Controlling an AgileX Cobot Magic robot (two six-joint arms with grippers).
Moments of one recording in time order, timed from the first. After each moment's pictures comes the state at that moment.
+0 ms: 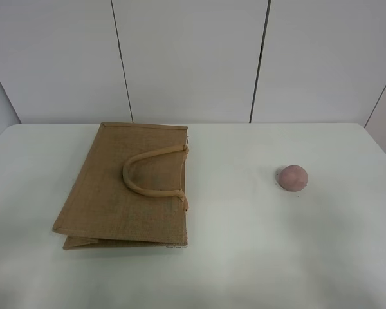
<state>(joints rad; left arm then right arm) -0.04 0.00 -0.50 0.04 1.05 -0.01 0.00 0.00 -0.50 0.04 1.03 -0.05</state>
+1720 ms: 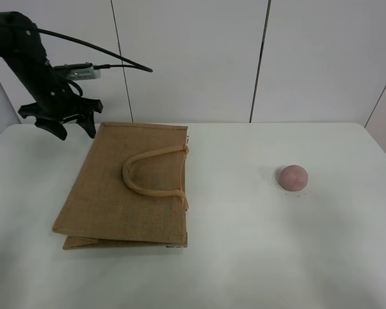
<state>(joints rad) -0.11 2.00 -1.67 -0.02 0.97 -0.12 0.00 0.00 -0.50 0.04 1.03 -0.05</state>
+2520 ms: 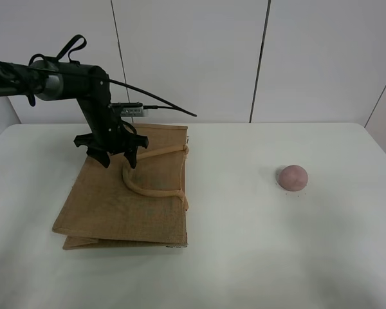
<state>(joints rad) -0.28 2.20 -1.68 0.03 0.86 -0.22 0.00 0.00 -0.50 0.04 1.03 -0.05</state>
